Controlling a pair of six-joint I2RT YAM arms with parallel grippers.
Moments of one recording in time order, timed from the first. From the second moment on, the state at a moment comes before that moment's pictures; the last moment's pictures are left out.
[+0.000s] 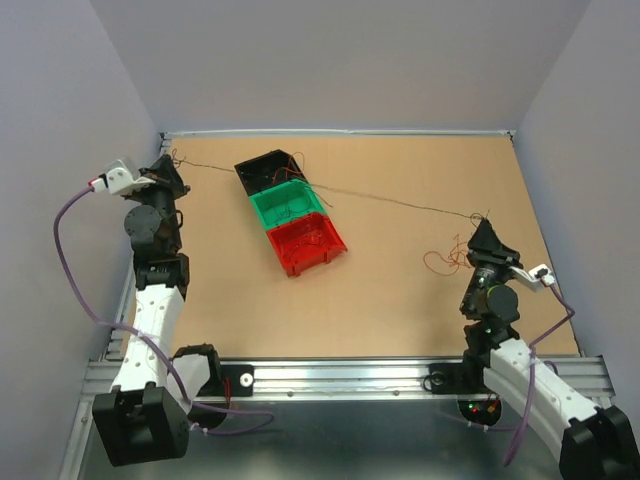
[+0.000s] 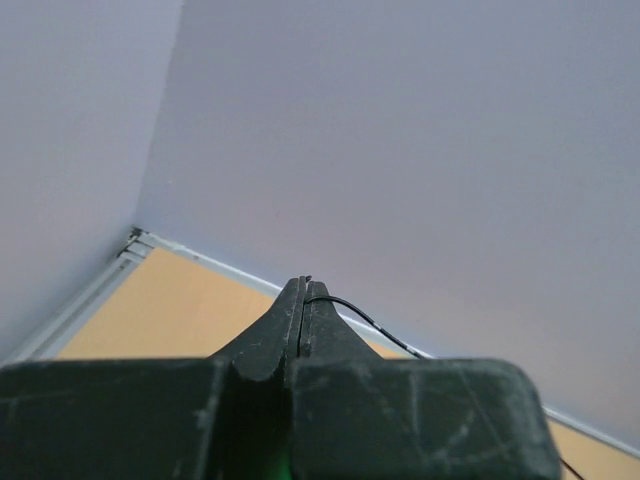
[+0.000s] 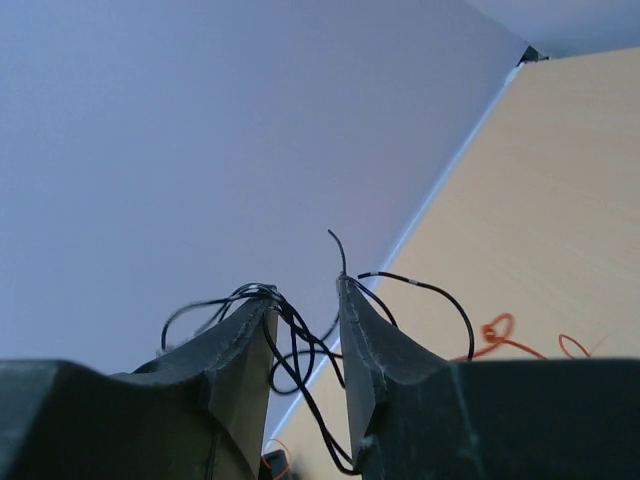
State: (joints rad) left arm 0.07 0.91 0.68 0.54 -0.15 -0.43; right arm 0.36 0.63 0.06 0.92 0.86 0.86
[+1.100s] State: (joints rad) left arm 0.72 0.84 0.89 0.27 0.01 -0.52; right arm 0.35 0.42 0.06 0.62 0.93 0.91
